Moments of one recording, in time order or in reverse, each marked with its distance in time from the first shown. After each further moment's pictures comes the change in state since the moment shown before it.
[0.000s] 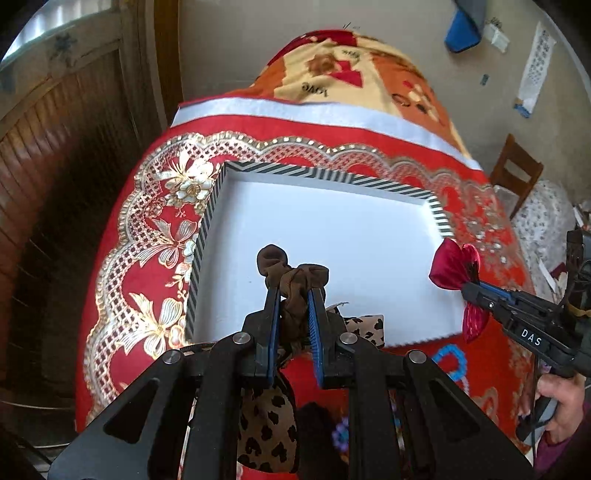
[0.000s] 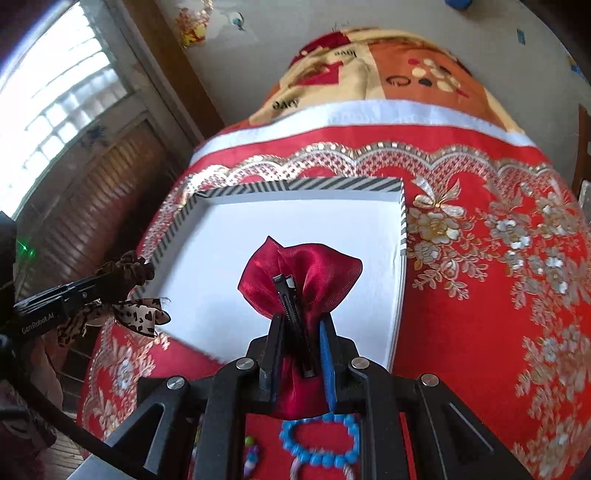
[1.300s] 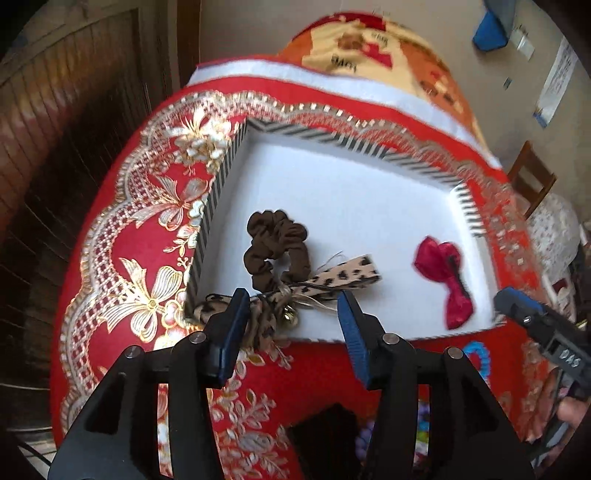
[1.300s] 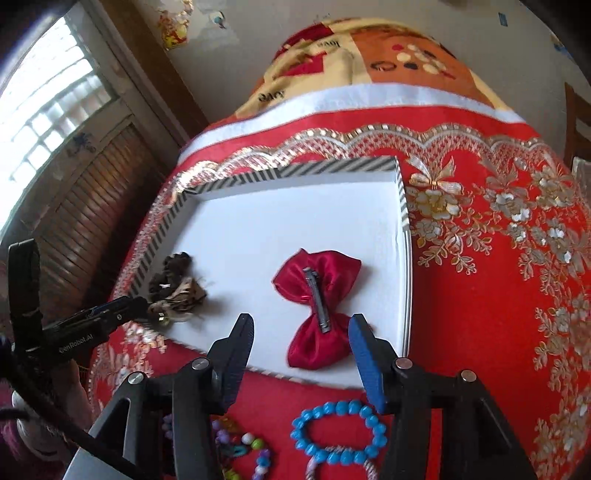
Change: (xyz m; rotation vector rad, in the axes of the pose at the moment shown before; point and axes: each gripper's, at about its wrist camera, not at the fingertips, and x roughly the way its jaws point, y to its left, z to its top) left arm 0.023 0.024 -0.028 -0.080 0.023 -0.016; right arm -0.003 0.010 -0.018 0.056 -0.025 -0.027
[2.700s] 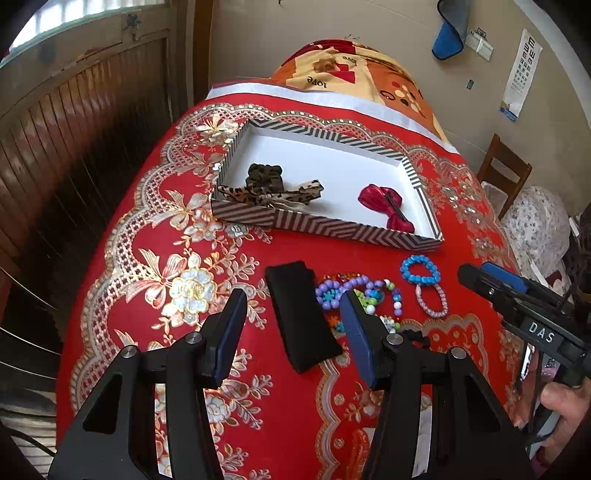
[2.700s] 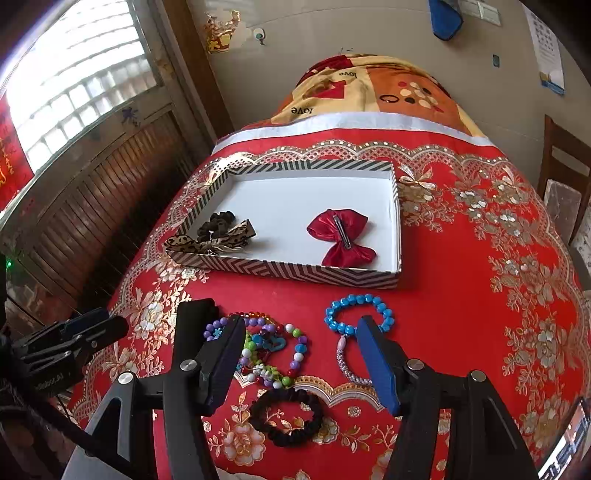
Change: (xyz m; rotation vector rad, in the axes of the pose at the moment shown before) left arm -0.111 -0.027 -0.120 0.022 -0.083 0.007; right arm -0.081 0.051 -0.090 -0.080 -0.070 -0.070
